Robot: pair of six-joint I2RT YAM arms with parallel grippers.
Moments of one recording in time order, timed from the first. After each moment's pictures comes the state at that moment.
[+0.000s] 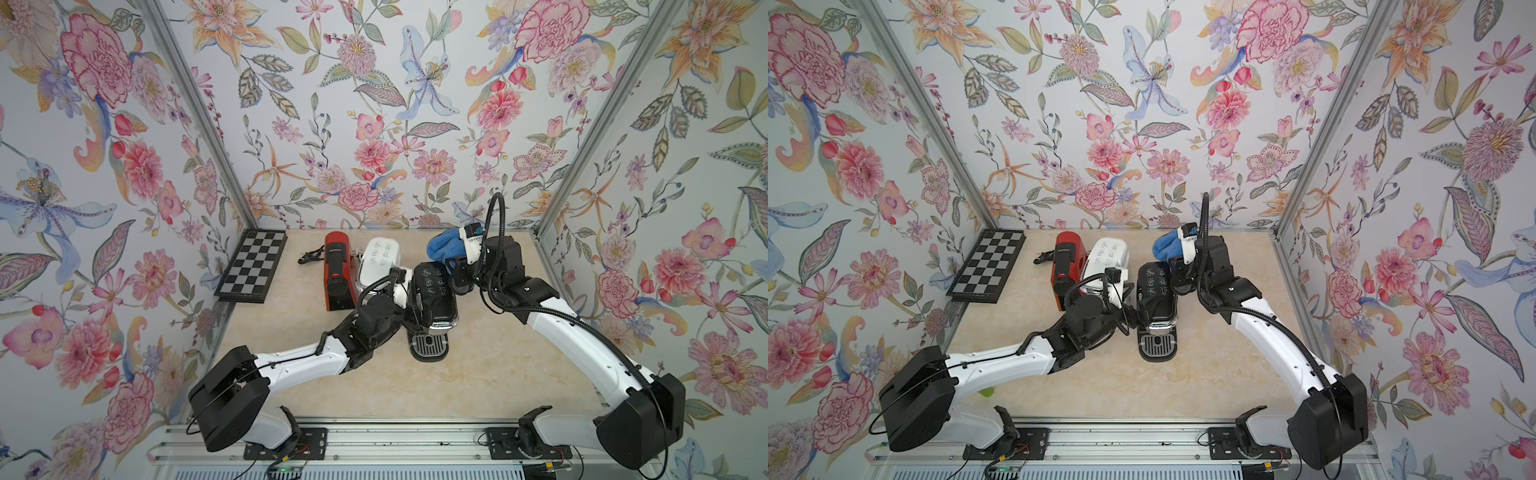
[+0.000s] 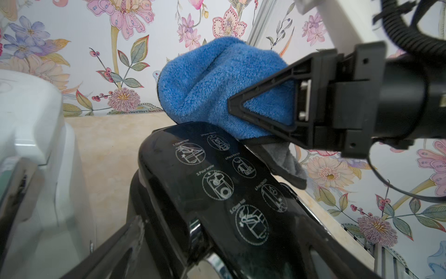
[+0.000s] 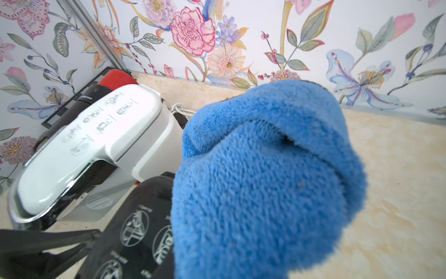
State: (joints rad) left arm -0.92 1.43 0.79 0.50 -0.15 -0.38; right arm 0.49 1.31 1.19 -0.35 -0.02 0.15
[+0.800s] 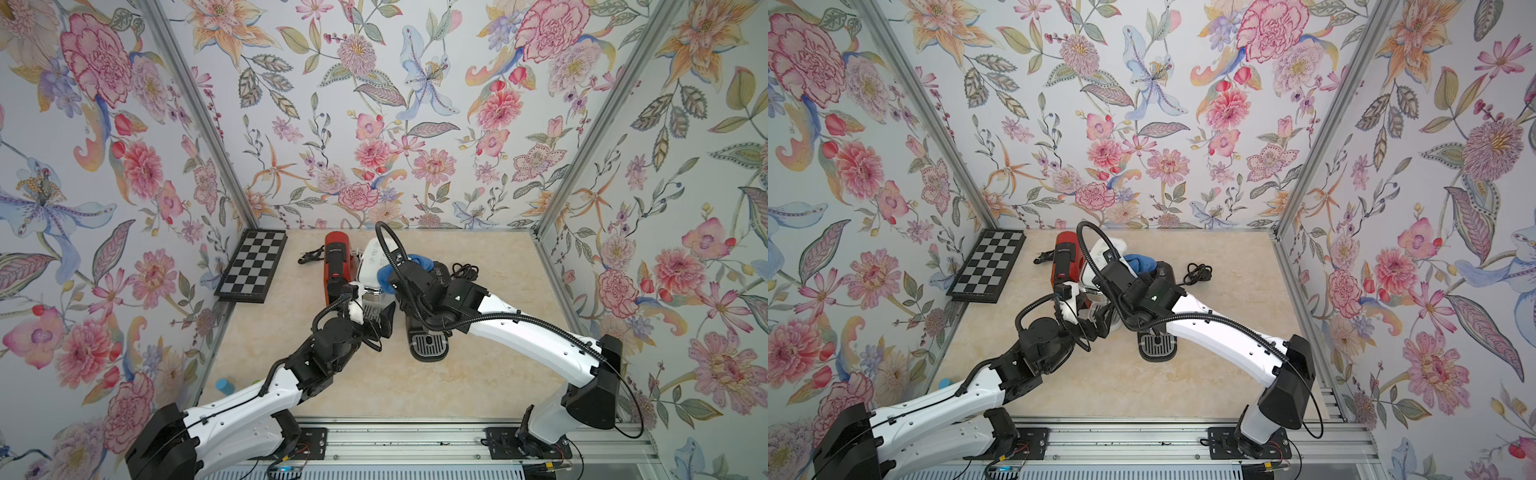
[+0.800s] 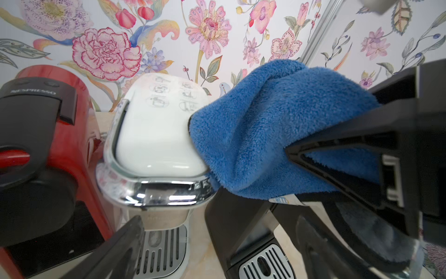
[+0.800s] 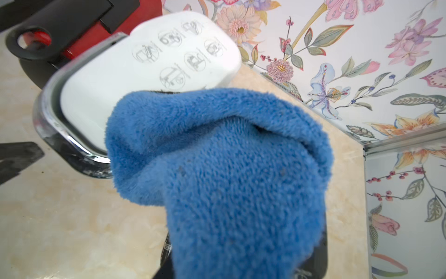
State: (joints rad) left arm -0.86 0.98 0.48 0.34 -0.35 -0.37; right arm 1.04 1.63 1.59 -0.86 0.65 0.22
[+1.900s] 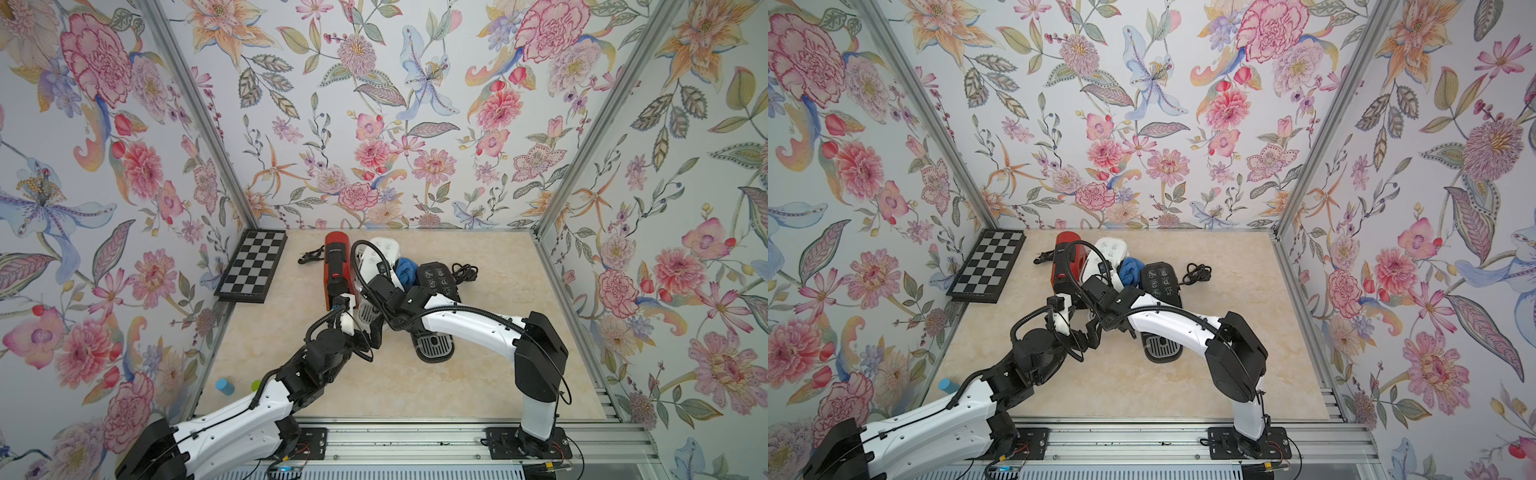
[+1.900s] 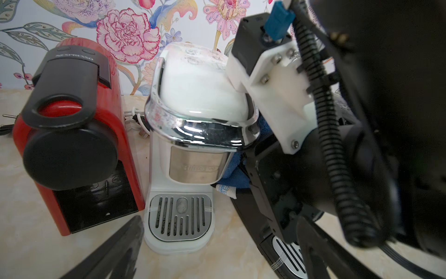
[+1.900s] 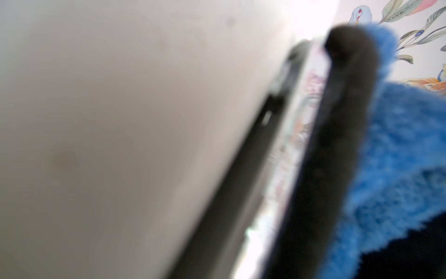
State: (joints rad) left arm -0.85 0.89 0.39 0.29 -0.37 -0.36; right arm 1.02 1.90 1.56 -0.67 0.69 0.41
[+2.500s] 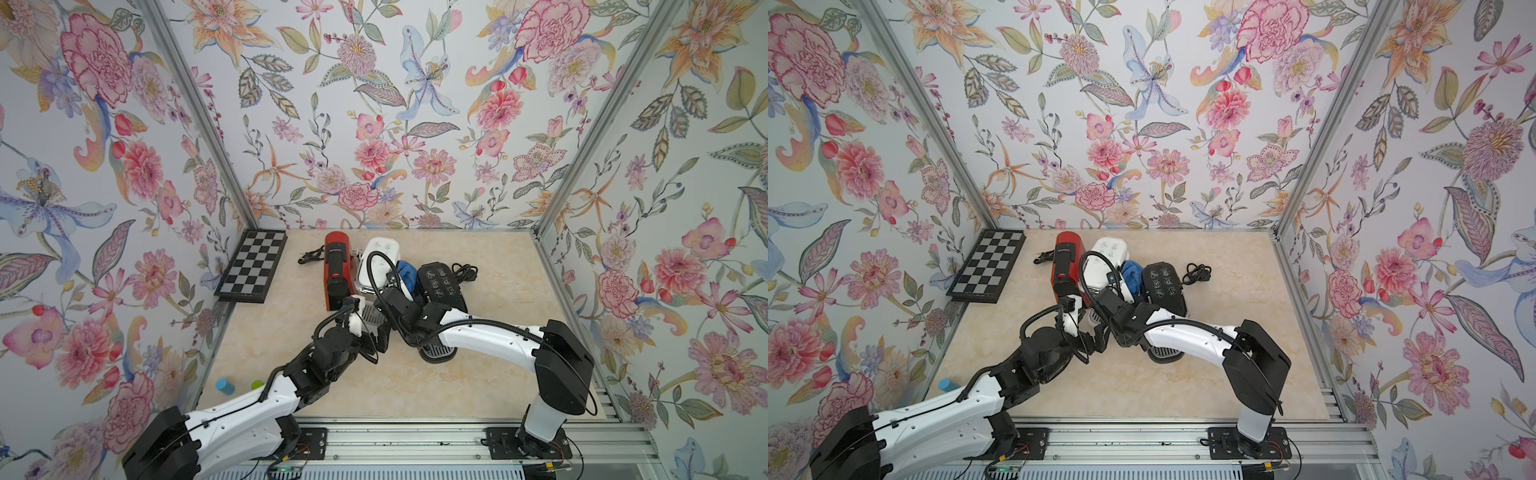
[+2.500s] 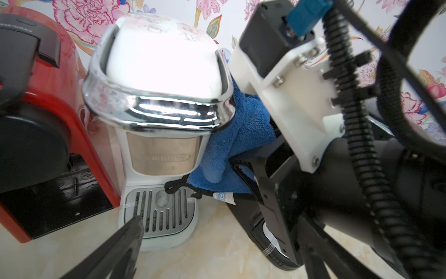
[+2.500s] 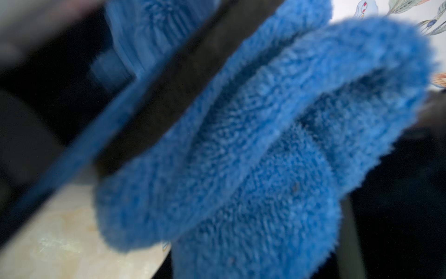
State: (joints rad) left arm -0.86 0.97 0.41 0.32 -0.27 -0.36; right arm 1.04 1.74 1.29 -0.46 0.68 0.38
